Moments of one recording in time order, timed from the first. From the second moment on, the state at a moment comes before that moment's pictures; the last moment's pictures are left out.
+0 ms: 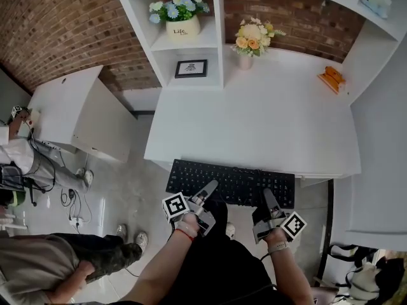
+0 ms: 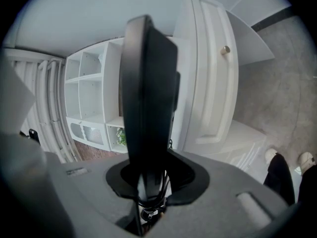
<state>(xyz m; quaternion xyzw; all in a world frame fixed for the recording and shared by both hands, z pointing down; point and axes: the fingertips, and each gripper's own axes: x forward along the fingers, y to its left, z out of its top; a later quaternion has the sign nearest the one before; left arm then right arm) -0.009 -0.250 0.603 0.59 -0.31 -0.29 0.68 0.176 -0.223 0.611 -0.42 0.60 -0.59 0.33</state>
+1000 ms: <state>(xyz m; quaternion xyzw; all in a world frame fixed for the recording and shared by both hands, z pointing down) 0.003 -0.328 0.626 0.63 -0.31 -0.20 0.68 0.188 -0.319 0.628 -0.45 0.58 -0.60 0.32</state>
